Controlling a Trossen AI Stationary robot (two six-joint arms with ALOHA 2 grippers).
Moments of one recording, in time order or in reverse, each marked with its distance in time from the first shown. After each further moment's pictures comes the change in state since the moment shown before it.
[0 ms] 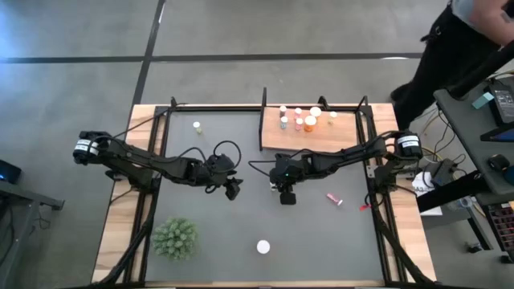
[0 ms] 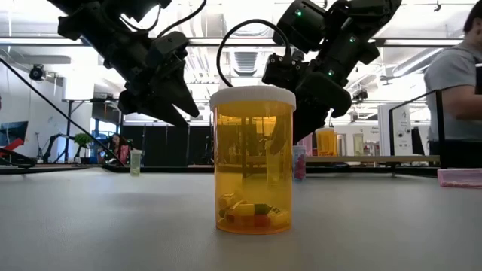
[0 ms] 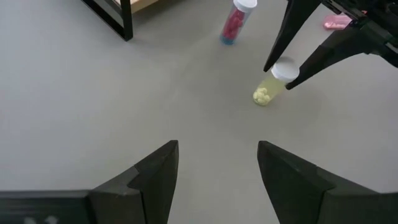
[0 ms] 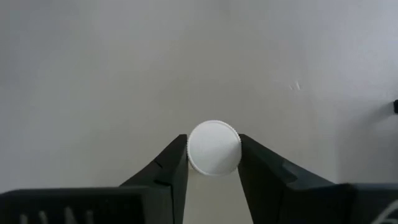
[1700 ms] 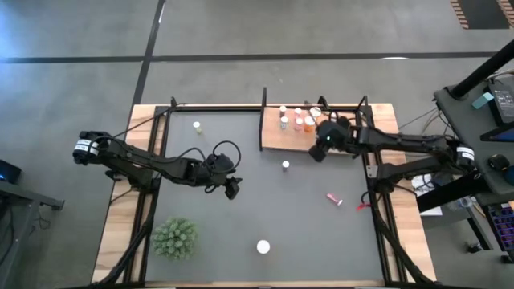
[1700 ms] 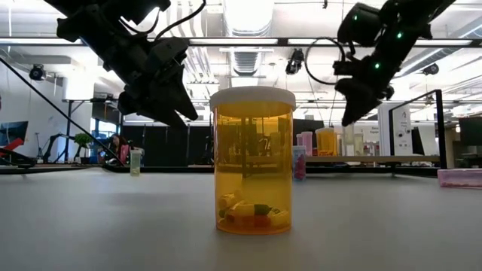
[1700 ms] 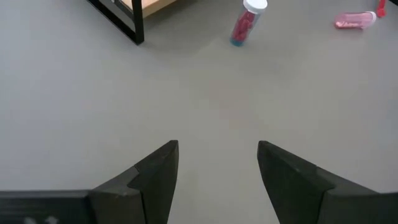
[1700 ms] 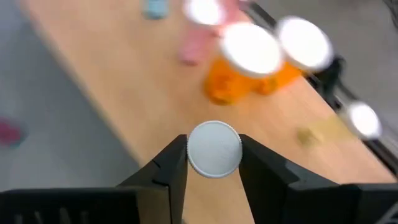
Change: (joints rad) left arm 0.001 0.000 -0.011 0.002 -0.035 0.022; right arm -0.360 -0.575 -0.249 -0.375 0.428 0.291
